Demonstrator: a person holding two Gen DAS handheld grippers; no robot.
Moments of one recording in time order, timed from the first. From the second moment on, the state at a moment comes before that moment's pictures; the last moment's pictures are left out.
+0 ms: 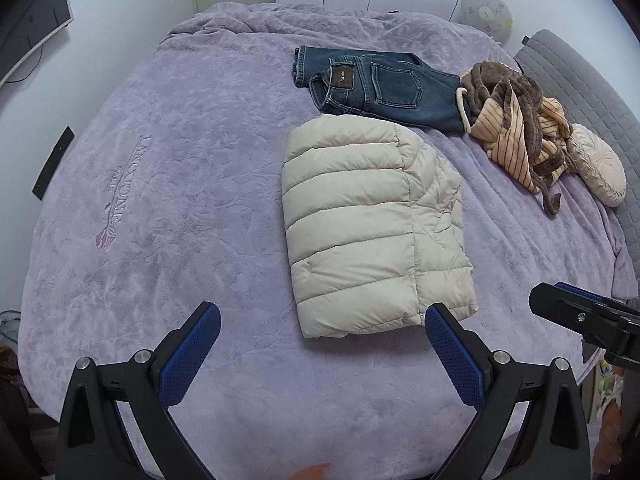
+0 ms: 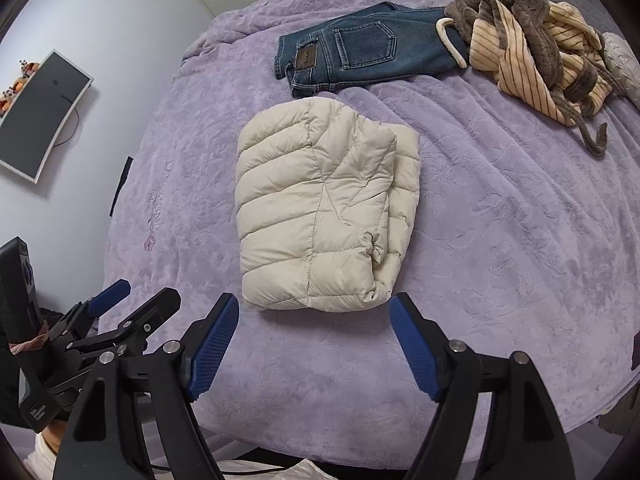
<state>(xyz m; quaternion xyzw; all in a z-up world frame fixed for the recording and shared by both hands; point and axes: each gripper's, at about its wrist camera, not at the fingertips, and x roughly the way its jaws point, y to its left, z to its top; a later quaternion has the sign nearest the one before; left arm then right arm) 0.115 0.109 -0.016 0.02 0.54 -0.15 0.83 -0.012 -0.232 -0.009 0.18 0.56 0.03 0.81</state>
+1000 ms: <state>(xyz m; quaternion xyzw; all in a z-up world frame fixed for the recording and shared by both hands) 0.087 0.114 0.025 0.05 0.54 -0.08 0.84 -0.032 -0.214 0.035 0.12 0.54 -0.04 0.83</state>
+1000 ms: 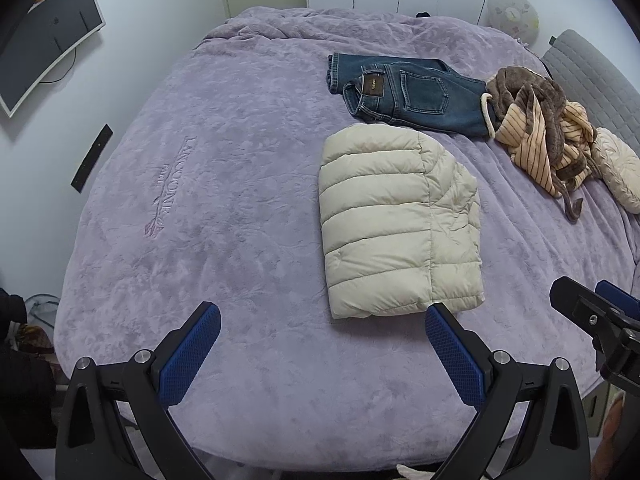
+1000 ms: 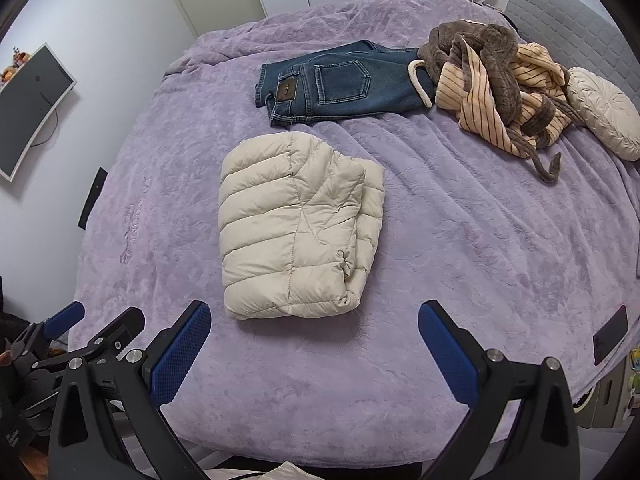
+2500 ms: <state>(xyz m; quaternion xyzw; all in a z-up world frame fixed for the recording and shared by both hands) 0.094 0.119 0.027 0.06 0.54 -0.07 0.84 -0.030 -0.208 0.039 0.11 0.54 -0.05 0.83</state>
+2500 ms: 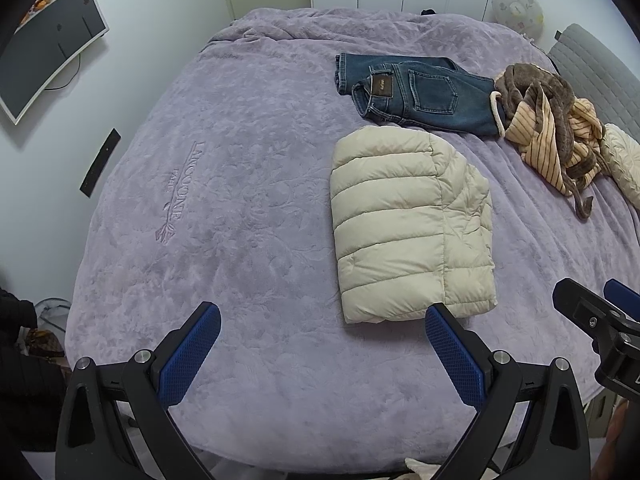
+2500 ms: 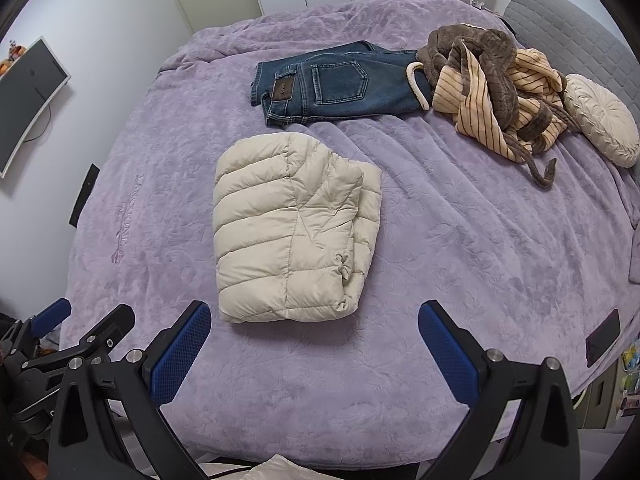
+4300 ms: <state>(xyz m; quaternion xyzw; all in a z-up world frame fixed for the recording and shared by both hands) 0.103 0.119 0.020 0.07 0.54 -0.07 0.83 -0.026 -0.213 0.033 0.10 0.54 -0.05 0.83</state>
